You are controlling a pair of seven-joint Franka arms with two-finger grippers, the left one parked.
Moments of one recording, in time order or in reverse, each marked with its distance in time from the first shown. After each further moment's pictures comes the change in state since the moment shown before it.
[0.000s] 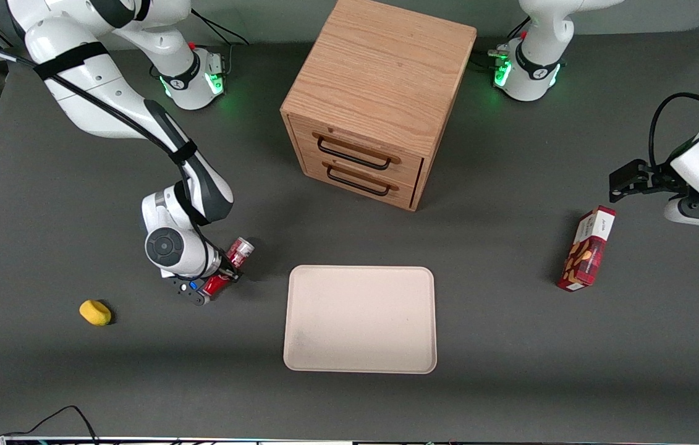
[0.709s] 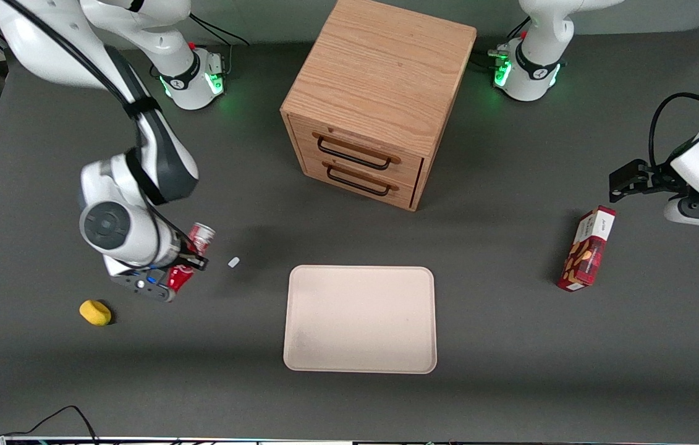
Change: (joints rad) arm -0.022 -0.274 -0.007 0.126 -0.013 -0.396 -0.329
